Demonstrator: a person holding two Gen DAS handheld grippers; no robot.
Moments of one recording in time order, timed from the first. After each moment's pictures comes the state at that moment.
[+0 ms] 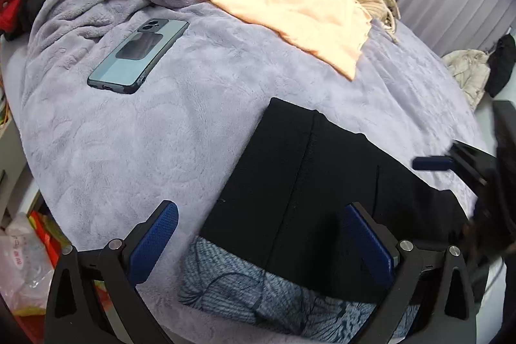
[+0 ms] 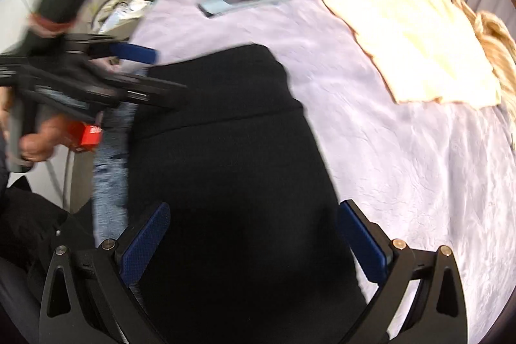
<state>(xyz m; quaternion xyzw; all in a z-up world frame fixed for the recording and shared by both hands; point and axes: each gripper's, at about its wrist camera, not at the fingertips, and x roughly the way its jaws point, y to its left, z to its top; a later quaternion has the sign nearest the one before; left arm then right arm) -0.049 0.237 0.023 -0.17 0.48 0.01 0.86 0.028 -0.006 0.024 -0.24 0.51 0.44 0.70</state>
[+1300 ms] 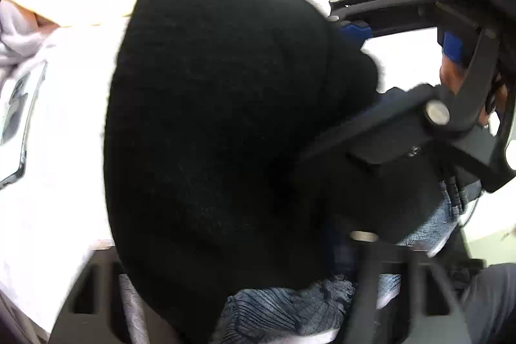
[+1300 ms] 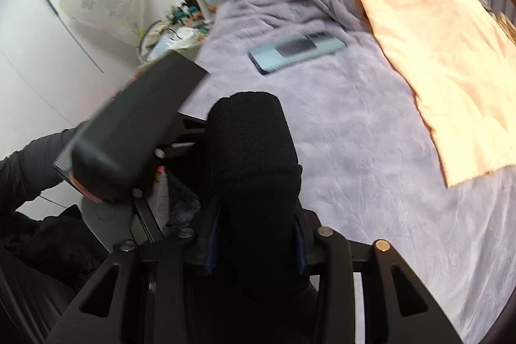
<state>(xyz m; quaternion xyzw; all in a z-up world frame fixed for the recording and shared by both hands) -0.019 0.193 0.011 -0.03 0.53 -0.25 0.81 0.051 0.092 0.075 -0.19 0.50 0.54 0.66</state>
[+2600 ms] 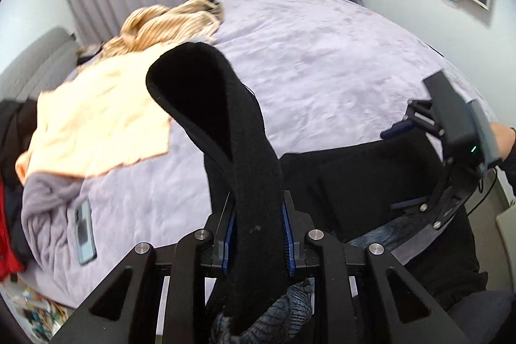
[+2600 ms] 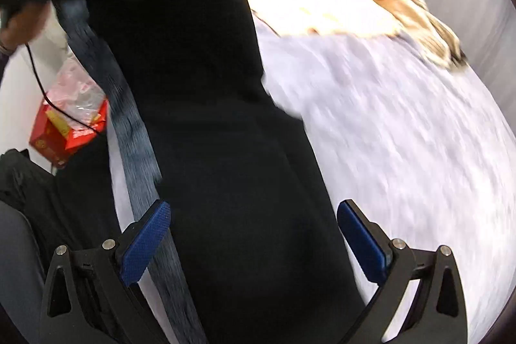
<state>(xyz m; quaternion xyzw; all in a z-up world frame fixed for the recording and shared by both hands) -0.095 -0.004 0.191 0.17 0.42 -0.21 0.87 -0.116 -0.192 0.090 -0.20 0.48 0.33 0.79</state>
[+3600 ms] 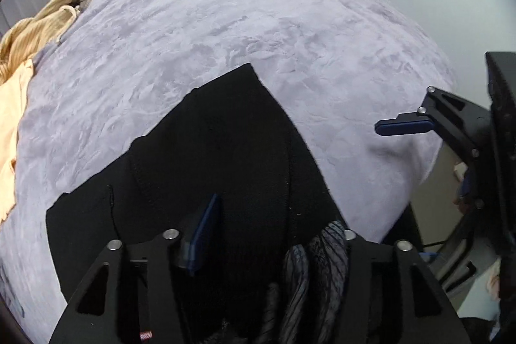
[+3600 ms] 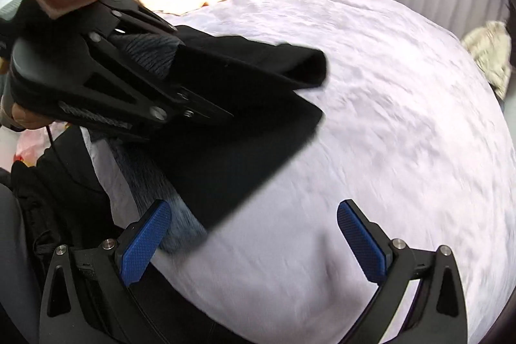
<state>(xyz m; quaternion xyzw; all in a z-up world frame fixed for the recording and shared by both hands) -0.122 -0.255 0.091 0.20 0.51 -0.36 0.75 -0.236 -0.326 0.081 -0.07 0.49 0.17 0.85</state>
